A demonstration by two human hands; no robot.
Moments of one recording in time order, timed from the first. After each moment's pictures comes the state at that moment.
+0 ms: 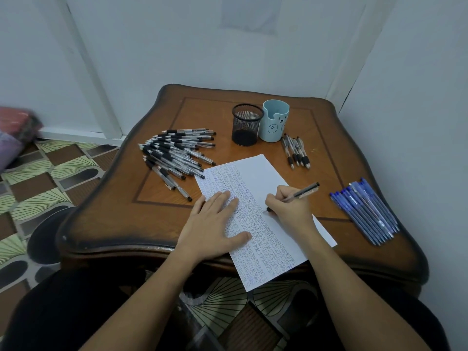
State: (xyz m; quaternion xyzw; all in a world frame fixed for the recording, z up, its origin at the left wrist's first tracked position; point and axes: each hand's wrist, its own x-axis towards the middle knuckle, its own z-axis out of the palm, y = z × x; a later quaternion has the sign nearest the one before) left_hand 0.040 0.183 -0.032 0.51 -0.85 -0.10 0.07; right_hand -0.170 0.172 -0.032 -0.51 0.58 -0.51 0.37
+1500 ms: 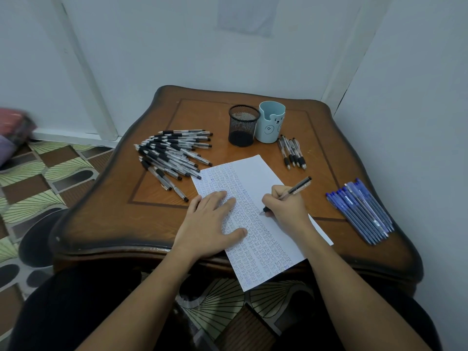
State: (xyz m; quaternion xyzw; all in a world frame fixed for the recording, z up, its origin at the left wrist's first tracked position) left_hand 0.040 0.182 -0.029 0.52 -0.84 -0.11 0.11; right_hand -0.174 0.163 -0.038 -0.52 0.58 -0.50 0.38
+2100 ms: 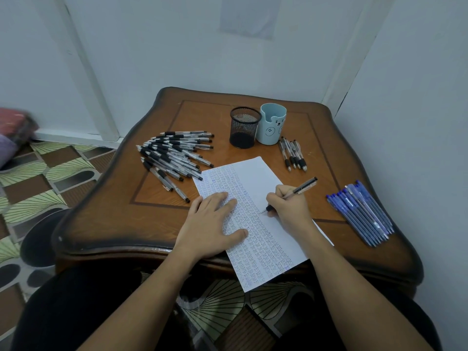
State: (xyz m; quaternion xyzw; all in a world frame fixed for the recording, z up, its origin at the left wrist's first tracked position) left_hand 0.041 0.181 -0.031 0.51 -0.84 -0.12 0.11; right_hand -0.174 0.162 -0.033 -0.51 0.58 -0.51 0.38
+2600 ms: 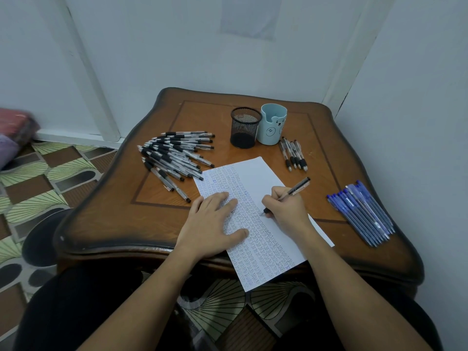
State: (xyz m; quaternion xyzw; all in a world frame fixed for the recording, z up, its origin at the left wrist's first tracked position) left_hand 0.040 0.182 -0.031 0.51 -0.84 -0.12 0.12; right_hand -0.170 0.165 -0.032 -0.52 0.59 -0.49 0.38
